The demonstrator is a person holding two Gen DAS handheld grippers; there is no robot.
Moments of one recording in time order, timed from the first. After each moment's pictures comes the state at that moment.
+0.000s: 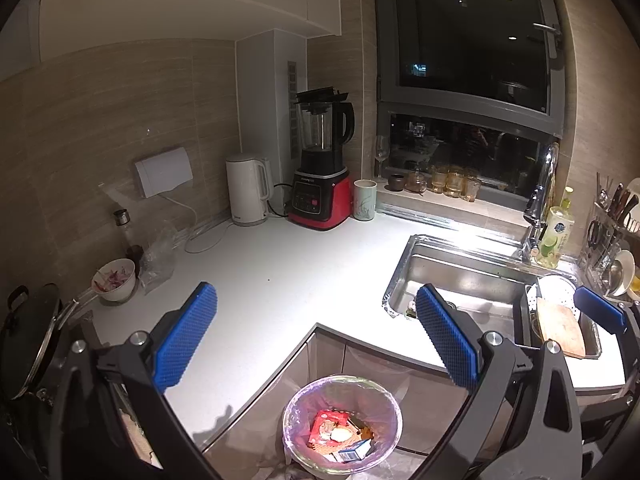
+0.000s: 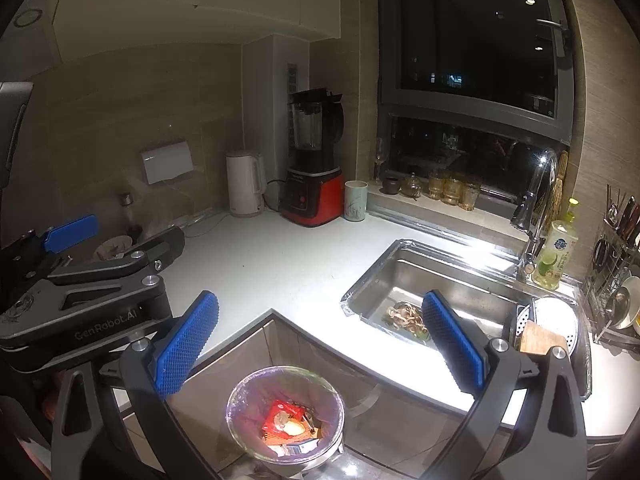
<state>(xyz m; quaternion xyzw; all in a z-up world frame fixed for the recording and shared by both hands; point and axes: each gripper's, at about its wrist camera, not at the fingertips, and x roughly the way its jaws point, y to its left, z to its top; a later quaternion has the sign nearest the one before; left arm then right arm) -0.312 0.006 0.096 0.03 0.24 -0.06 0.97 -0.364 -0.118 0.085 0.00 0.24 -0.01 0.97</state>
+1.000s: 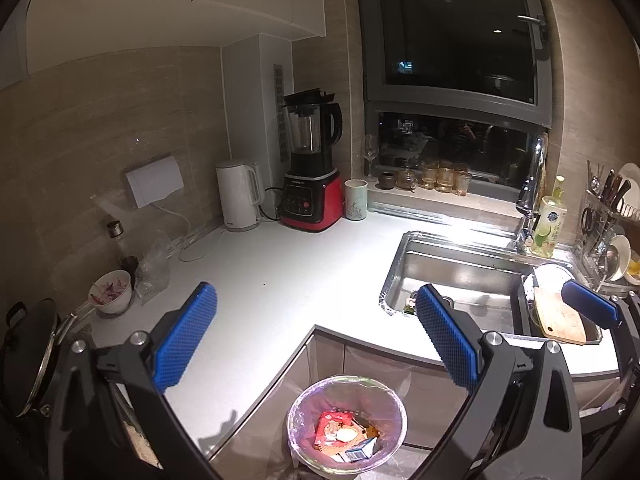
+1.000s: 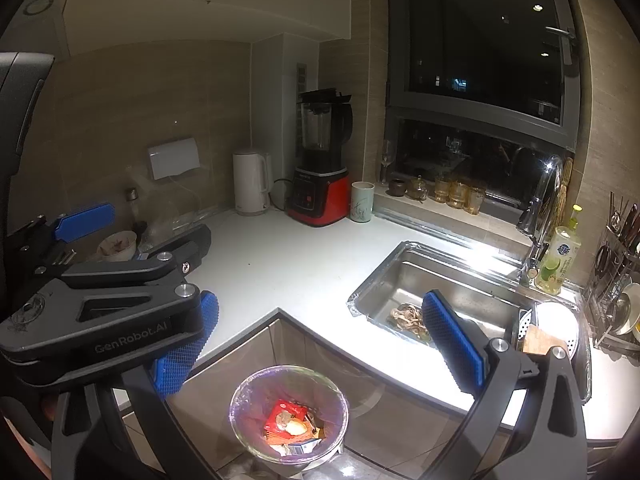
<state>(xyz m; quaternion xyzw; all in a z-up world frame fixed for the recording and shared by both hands) -0.312 0.008 0.098 0.04 0.23 -0.08 0.97 -0.364 -0.100 0.085 -0.01 0.24 0.00 0.97</state>
